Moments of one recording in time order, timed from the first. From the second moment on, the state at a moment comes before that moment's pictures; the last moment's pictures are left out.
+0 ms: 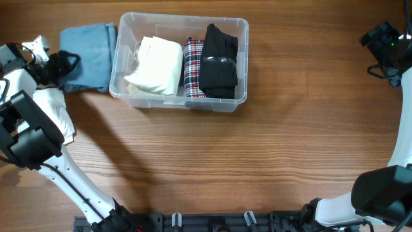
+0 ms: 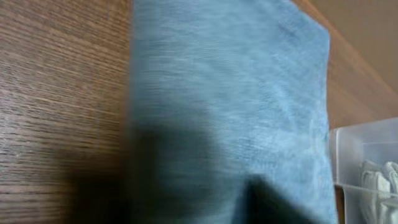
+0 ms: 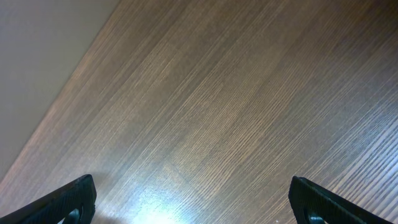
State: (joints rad) left arm 0.57 2.35 1.71 -0.40 0.70 0.01; right arm -0.34 1.67 1.69 -1.00 0.08 0.59
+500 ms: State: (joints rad) left arm 0.59 2.10 1.70 -0.42 0.78 -0.32; right arm -0.34 1.67 1.69 -1.00 0.08 0.59
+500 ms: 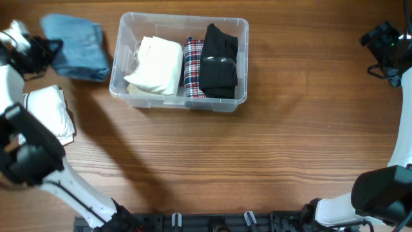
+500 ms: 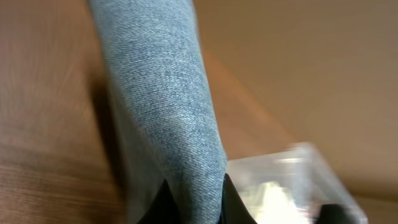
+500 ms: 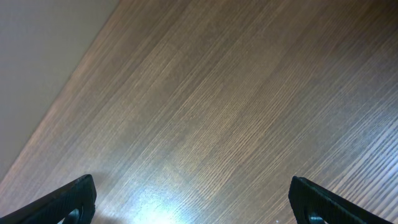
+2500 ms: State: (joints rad) left arm 0.00 1.62 1.72 -0.72 0.47 -0.28; right arm -0.34 1.67 1.69 -1.00 0.08 0.59
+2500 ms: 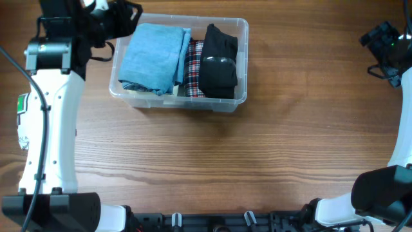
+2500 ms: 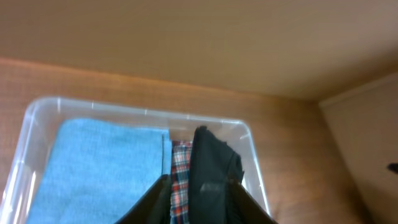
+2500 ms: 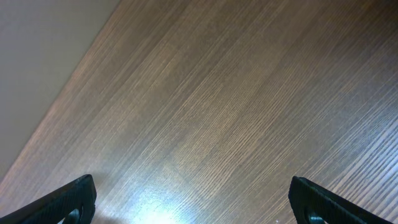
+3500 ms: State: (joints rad) left arm 0.44 1.77 1.57 -1.21 -0.31 -0.26; right arm -0.34 1.67 1.69 -1.00 0.08 0.59
